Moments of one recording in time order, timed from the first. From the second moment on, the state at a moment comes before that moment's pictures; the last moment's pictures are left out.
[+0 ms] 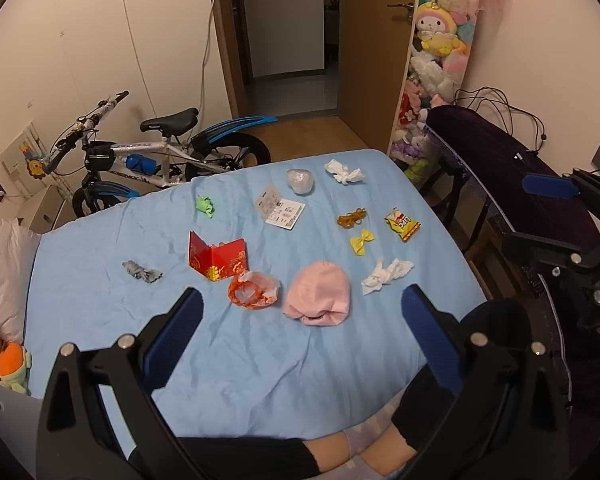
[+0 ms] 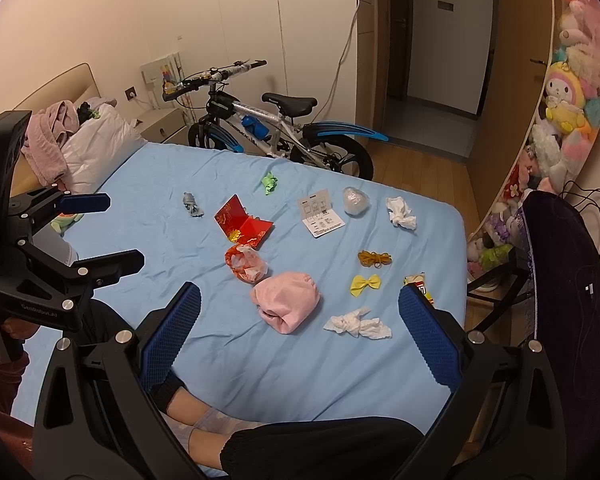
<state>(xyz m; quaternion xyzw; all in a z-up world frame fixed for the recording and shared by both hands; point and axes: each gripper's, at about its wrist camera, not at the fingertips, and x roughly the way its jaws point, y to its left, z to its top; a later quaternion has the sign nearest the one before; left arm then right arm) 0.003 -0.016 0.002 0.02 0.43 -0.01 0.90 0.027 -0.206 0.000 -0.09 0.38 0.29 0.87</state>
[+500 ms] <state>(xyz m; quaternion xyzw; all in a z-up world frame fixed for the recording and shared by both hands) 0.000 -0.032 -0.006 0.03 0.43 -0.02 0.90 0.028 -0.208 0.000 -0.09 0.38 0.29 0.87</state>
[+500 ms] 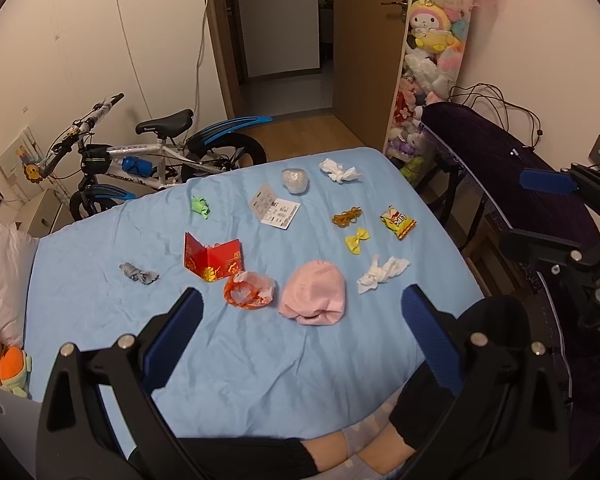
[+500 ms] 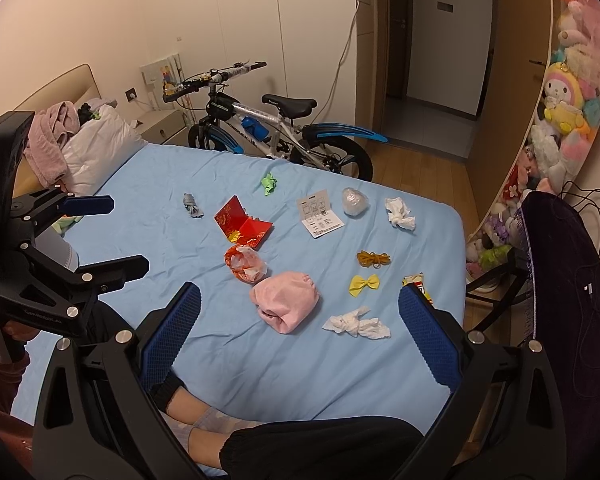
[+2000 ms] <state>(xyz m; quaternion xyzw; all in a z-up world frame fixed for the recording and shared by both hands) 0.082 -0.047 -0.140 0.02 0.52 -0.04 0.86 0.114 -0.231 -0.137 -0.04 0.45 0.22 0.86</state>
